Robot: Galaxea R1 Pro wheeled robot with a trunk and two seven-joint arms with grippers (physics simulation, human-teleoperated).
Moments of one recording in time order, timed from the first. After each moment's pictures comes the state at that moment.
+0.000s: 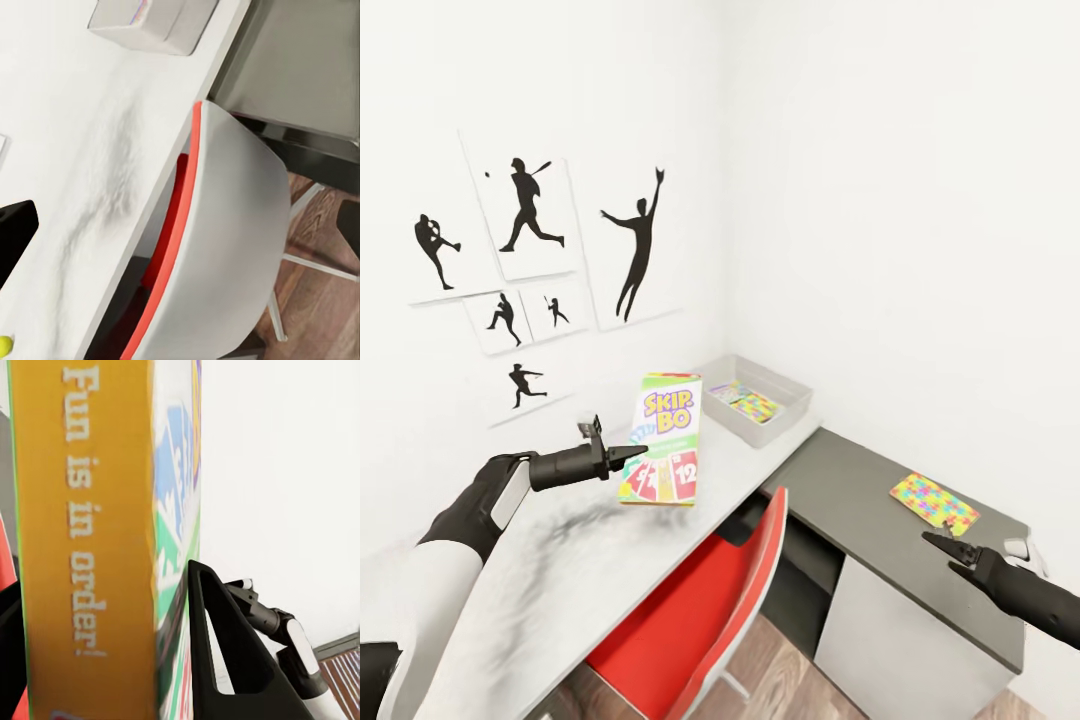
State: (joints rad) left arm -0.86 0.22 -0.01 -0.71 0.43 0.93 -1.25; right arm -0.03 -0.48 -0.31 -1.53 -1.19 0.87 0.22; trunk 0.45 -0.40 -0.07
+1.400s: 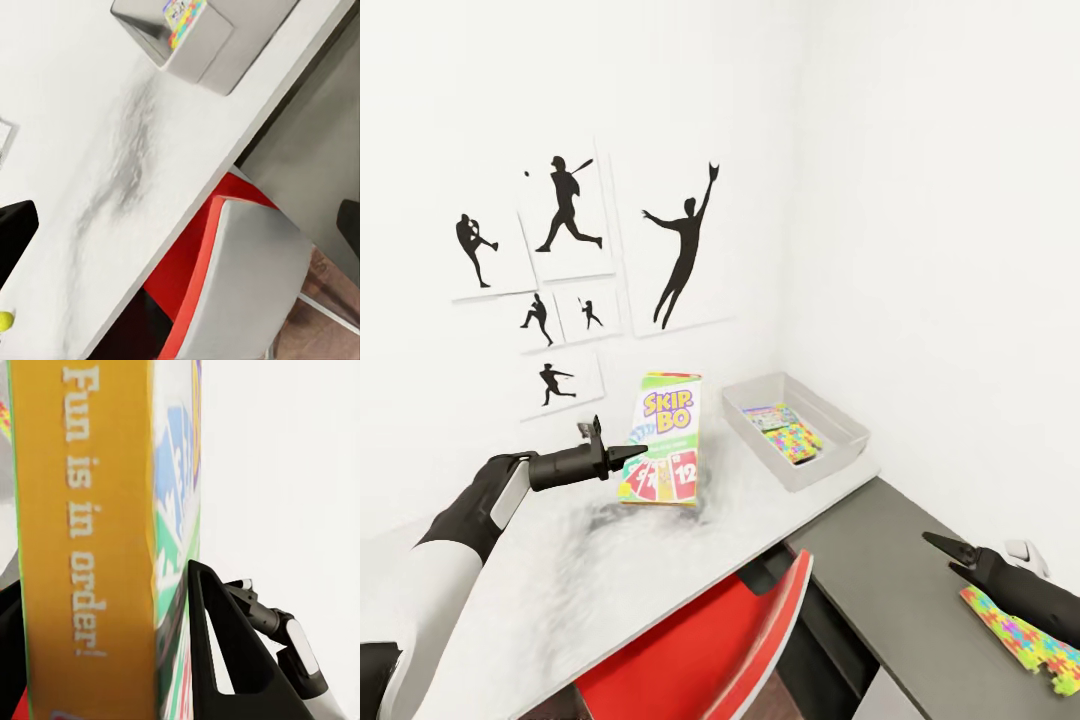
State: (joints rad) left arm -0.86 0.22 -0.01 -0.71 0.43 0.93 -1.25; right arm -0.03 -0.48 -0.31 -1.53 -1.19 0.87 0.22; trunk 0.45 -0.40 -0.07
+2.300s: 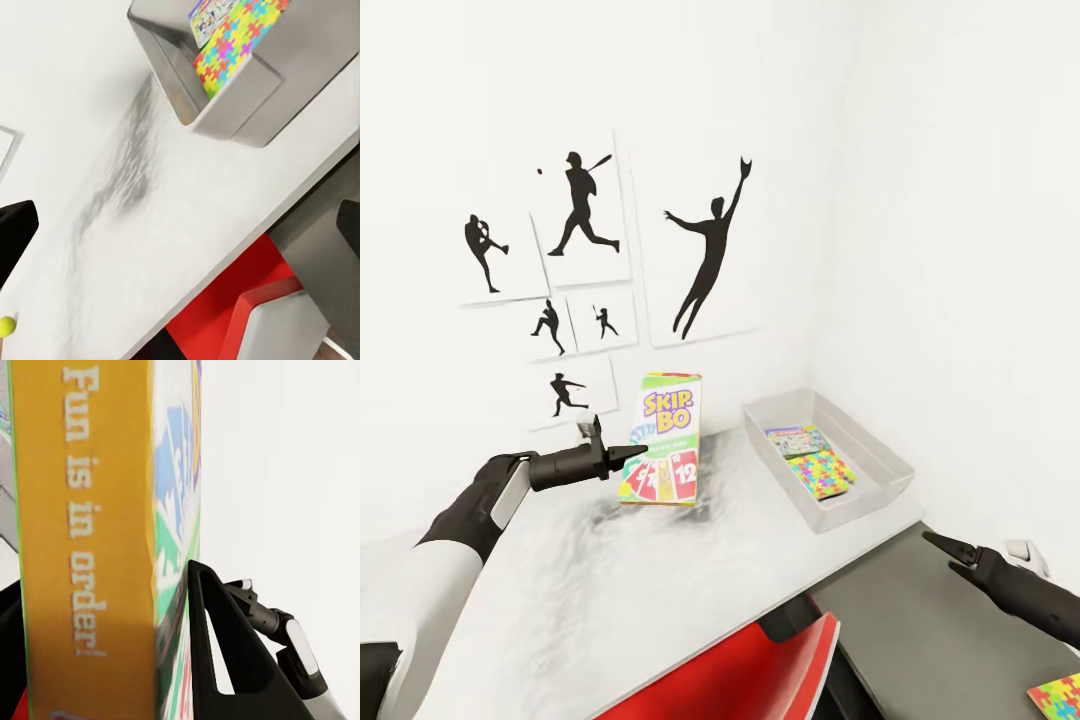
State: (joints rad) left arm -0.86 0.22 -0.01 -0.71 0.43 0.93 -1.25; right arm -0.03 -0.48 -0.32 -1.53 -1.19 0.87 0.22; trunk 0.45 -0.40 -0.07
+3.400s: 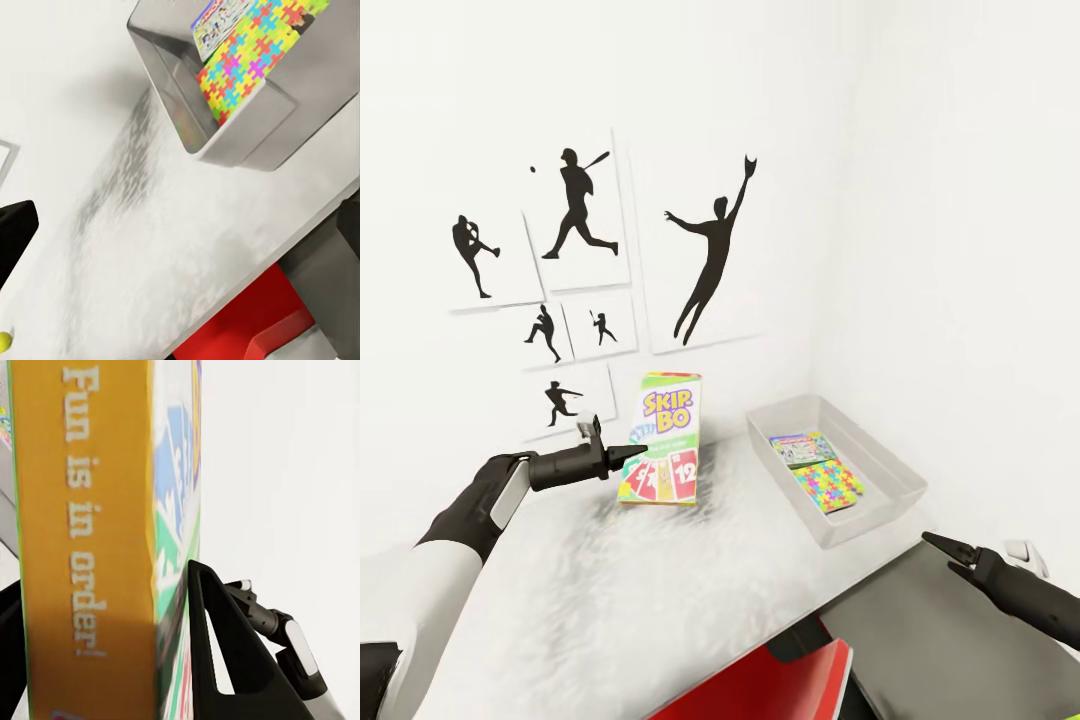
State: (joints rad) left arm -0.86 0.22 -0.01 -0.71 0.43 0.93 -1.25; right arm -0.03 -0.48 -0.31 -1.53 -1.18 0.86 0.22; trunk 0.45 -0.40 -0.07
